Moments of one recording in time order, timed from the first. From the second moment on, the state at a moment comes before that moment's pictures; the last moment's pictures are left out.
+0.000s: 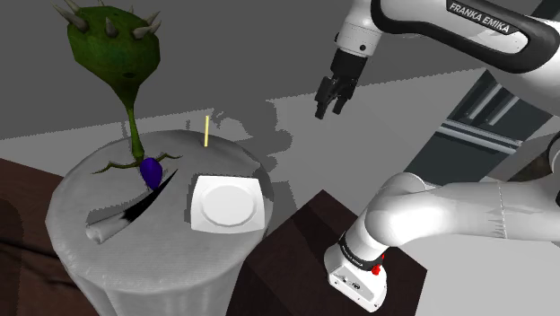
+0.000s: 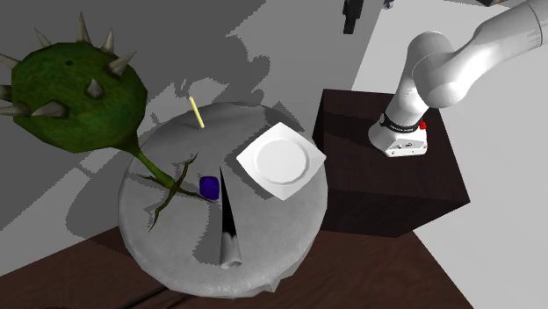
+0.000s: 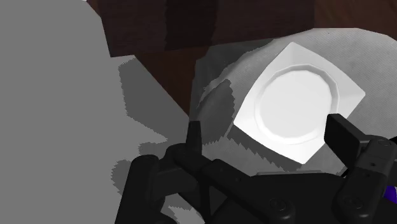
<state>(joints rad) 0.02 -0.83 -0.03 -2.32 0.04 1.44 0.04</state>
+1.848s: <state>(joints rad) 0.14 0.01 0.19 -1.99 0.15 1.94 0.24</state>
